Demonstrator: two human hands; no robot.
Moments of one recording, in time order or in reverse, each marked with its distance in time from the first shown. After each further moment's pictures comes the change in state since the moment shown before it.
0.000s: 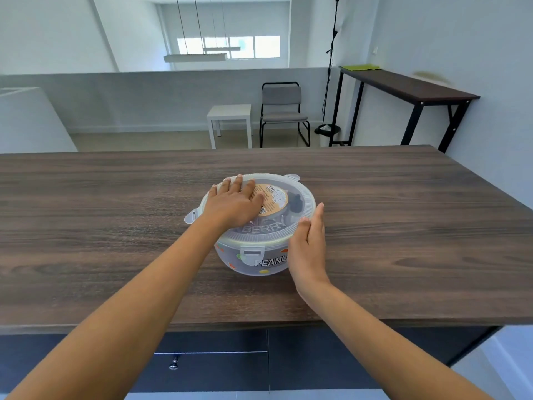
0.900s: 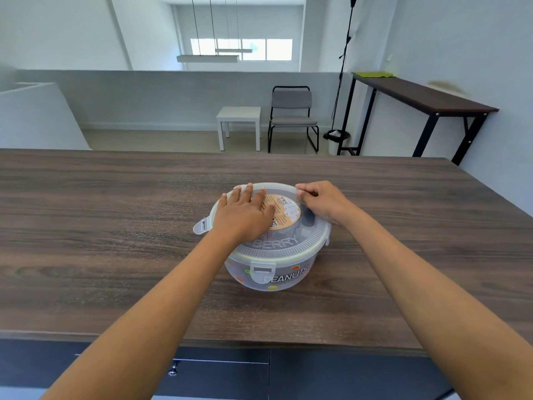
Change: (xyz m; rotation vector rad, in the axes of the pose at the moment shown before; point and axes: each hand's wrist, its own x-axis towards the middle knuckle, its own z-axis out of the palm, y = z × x) left_hand 0.000 0.001 0.002 -0.017 0.035 0.004; right_hand 0.151 -0.019 -0.015 -0.625 -0.451 -0.171
